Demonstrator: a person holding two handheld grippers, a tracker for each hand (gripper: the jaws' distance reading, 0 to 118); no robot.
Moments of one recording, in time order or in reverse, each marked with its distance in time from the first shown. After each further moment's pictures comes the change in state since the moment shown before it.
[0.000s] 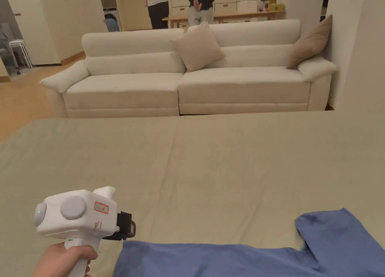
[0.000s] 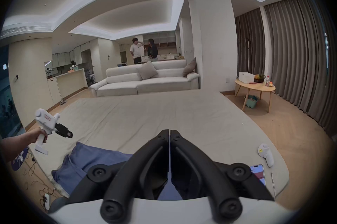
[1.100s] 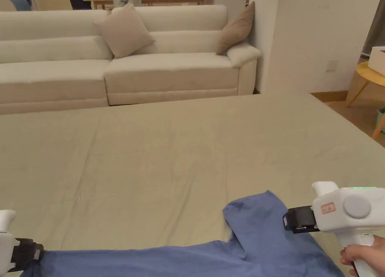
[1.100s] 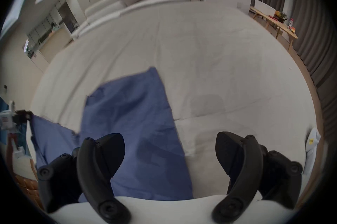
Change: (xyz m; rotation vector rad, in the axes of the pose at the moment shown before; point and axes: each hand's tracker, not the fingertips) left arm 0.044 -0.025 0.009 0.067 0.028 -0.193; right arm 0.087 -0.100 -0.323 -0.738 0.010 -0.029
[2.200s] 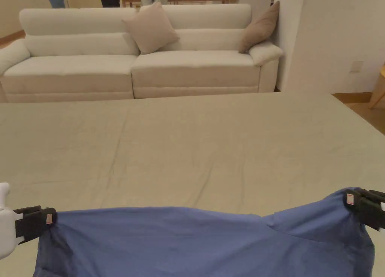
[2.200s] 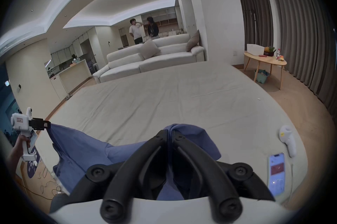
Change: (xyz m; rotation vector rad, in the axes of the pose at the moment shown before) left arm 0.000 -0.071 0.140 0.302 -0.017 0.081; right arm -0.039 -0.132 0.227 0.559 0.091 -0.020
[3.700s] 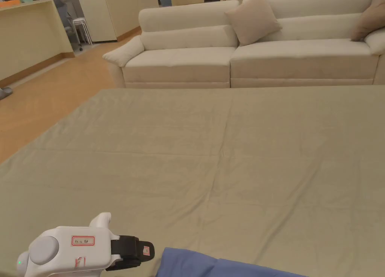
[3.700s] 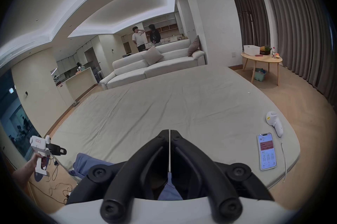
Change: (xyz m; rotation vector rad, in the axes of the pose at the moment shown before) left arm -0.134 -0.108 0.035 -0.283 -0.283 0.499; right arm -0.031 -0.011 0.110 0.037 0.032 -0.052
